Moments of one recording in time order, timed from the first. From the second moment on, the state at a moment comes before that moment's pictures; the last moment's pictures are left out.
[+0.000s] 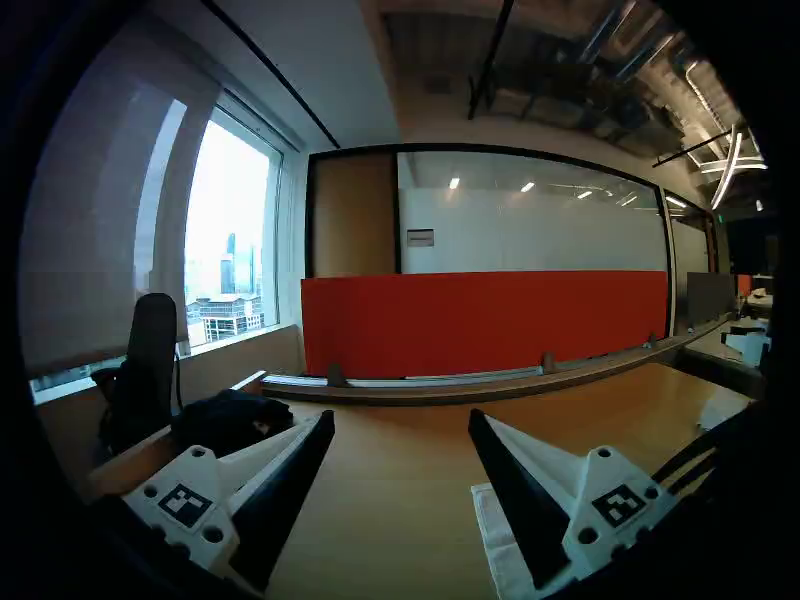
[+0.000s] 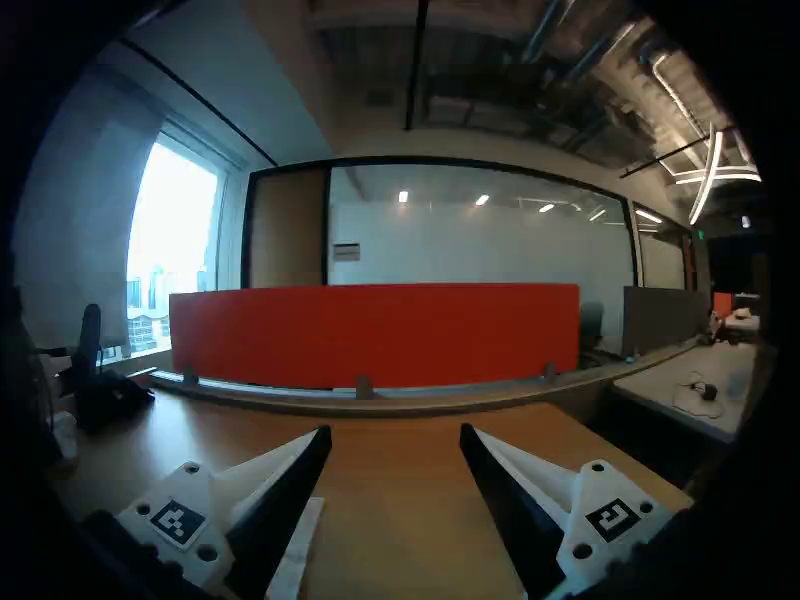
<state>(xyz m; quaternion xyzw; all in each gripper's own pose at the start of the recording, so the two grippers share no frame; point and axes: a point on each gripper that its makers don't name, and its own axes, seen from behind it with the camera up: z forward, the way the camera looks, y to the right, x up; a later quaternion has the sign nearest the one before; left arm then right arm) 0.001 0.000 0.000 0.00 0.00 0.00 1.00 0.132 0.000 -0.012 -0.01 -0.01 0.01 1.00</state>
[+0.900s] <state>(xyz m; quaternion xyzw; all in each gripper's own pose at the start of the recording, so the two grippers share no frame) 0.028 0.028 -0.012 -0.07 -0.05 0.03 1.00 0.188 -0.050 -0.024 0.07 -0.05 -0.04 1.00</state>
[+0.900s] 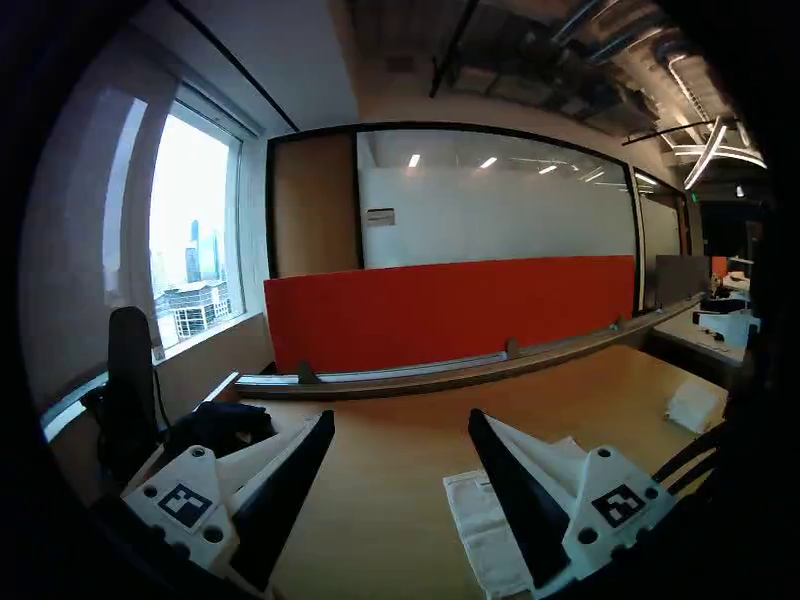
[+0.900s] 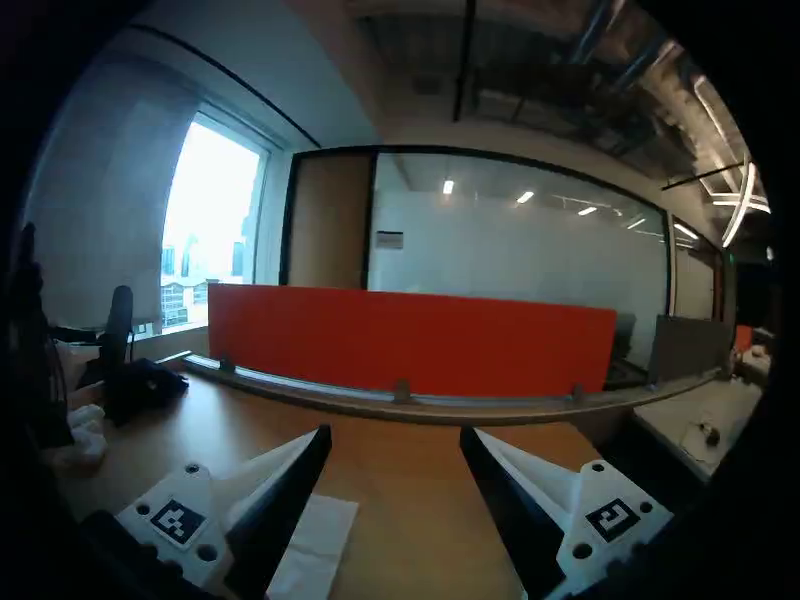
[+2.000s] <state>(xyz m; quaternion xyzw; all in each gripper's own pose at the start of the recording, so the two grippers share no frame) -0.048 0.090 -0.024 -0.21 -0.14 0.09 0.96 0.102 -0.105 -0.044 0.21 -0.17 -0.11 0.96</state>
